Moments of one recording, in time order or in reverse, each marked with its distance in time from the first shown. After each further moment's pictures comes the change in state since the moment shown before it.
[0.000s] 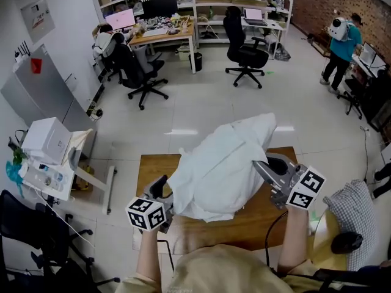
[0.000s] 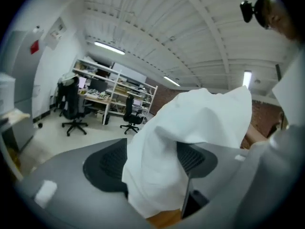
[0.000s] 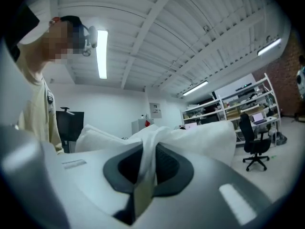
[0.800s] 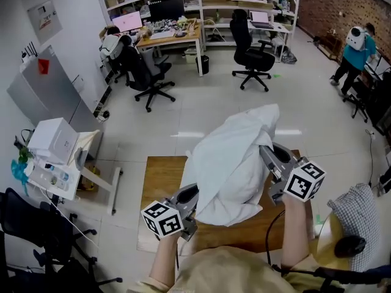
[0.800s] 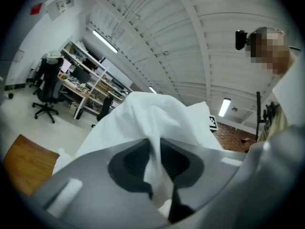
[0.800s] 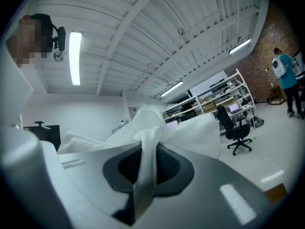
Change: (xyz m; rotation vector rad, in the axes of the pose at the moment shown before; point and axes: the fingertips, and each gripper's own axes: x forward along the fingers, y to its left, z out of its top) left arm 0.019 -0.104 0.014 -0.200 -0.142 -0.280; right arm -0.008 -0.049 0.001 0.200 -0.032 -0.250
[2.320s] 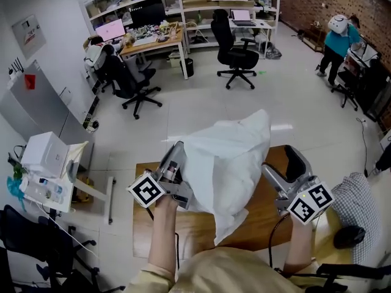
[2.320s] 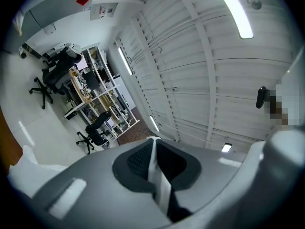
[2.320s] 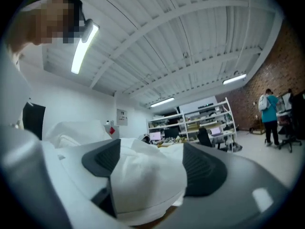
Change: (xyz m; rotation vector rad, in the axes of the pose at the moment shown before) left arm 0.048 -0.015 0.160 -0.200 -0.404 -0.226; right arm -0.081 0.030 0.052 -0.227 -0.126 -0.193
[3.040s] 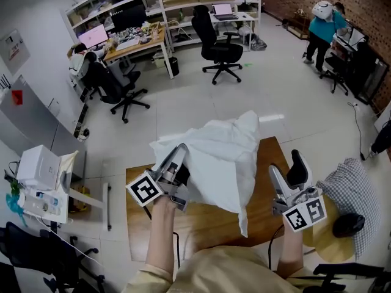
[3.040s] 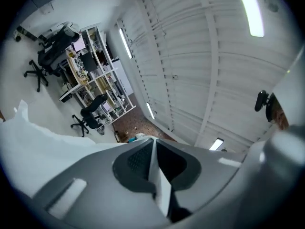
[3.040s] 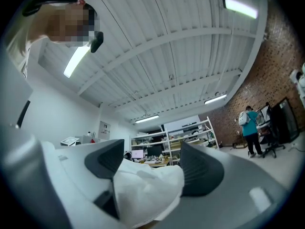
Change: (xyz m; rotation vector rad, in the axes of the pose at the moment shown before) left arm 0.037 -0.002 -0.026 -0.076 0.149 -0.052; right arm -0.047 -0.030 0.023 -0.088 -0.258 -0.199
